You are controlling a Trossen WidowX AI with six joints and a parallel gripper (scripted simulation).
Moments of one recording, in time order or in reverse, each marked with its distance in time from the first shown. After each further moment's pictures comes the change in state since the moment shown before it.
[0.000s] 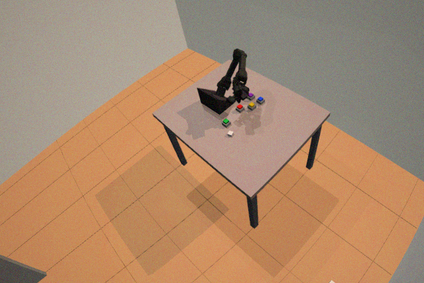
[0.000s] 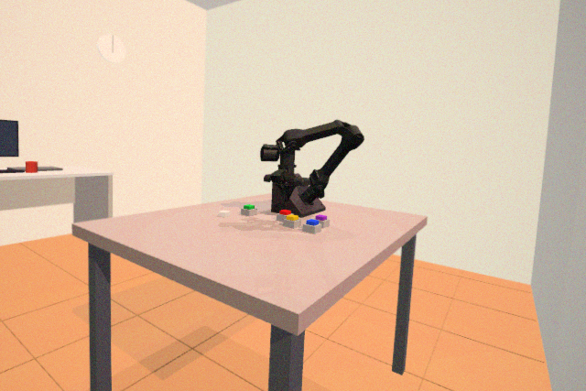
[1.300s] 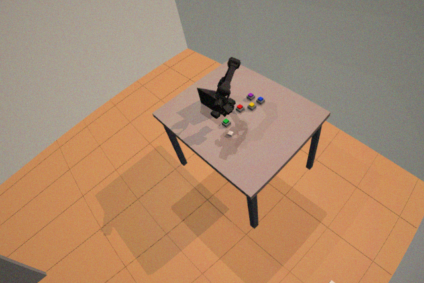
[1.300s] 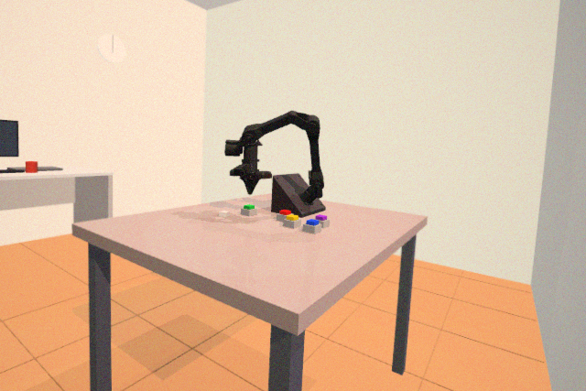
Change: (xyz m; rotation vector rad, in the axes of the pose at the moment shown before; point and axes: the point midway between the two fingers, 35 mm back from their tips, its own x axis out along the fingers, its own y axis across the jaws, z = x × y) arm -0.013 -0.167 0.022 0.007 -0.005 0.004
